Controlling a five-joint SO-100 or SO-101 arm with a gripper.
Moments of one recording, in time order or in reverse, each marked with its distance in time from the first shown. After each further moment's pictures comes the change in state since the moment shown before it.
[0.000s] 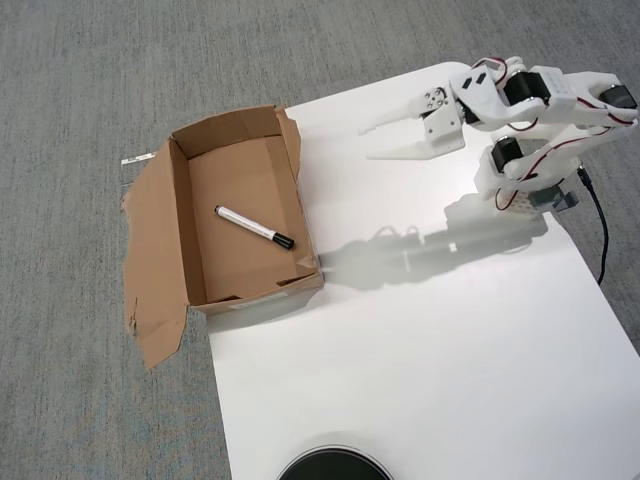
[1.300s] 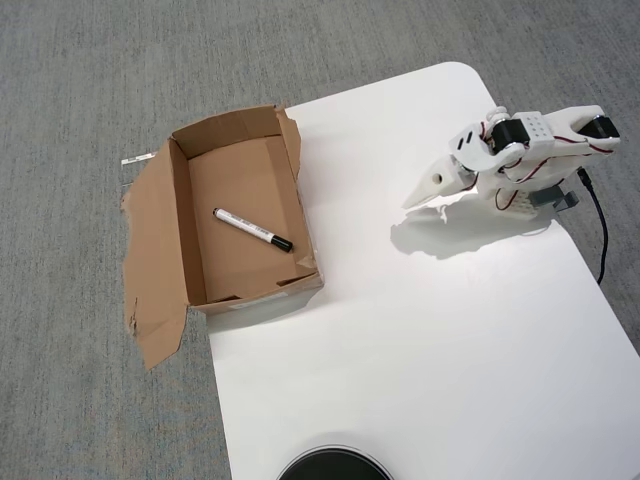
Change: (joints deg) arm 0.0 27.2 36.9 31.4 100.5
